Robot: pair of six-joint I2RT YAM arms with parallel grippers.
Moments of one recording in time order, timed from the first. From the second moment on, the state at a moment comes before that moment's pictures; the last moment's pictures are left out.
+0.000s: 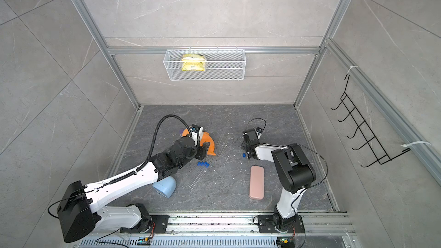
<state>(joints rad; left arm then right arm) -0.88 1.27 0.90 -0.16 -0.31 -0.31 0.34 1.79 0.87 0.01 0.24 0.72</state>
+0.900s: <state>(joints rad) -0.88 1.27 0.90 -0.17 -0.32 -0.31 0.35 1.75 0.92 -0.09 0.25 0.68</state>
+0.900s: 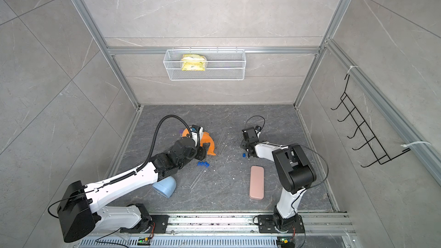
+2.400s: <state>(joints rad) -0.93 1.56 0.79 -0.23 -0.25 -0.55 0.44 1.19 0.85 -0.34 0.11 0.57</state>
